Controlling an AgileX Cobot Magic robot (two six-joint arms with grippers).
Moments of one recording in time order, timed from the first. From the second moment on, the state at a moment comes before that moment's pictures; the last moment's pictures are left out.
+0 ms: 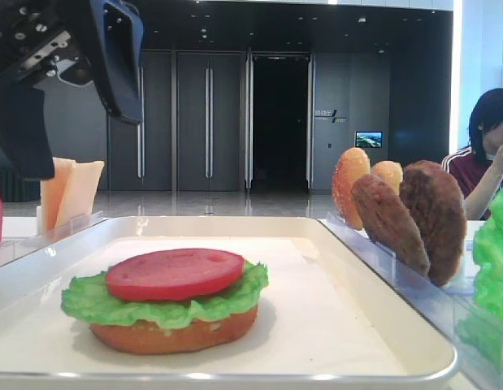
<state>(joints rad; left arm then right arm) -0.38 1.77 -1.22 -0.49 1.19 0.15 0.08 -0.01 -0.50 0.01 1.14 -0.03</state>
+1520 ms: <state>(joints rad) 0.01 1.65 -1.33 -0.04 1.22 0.05 0.08 -0.01 -0.50 0.01 1.14 -0.03</state>
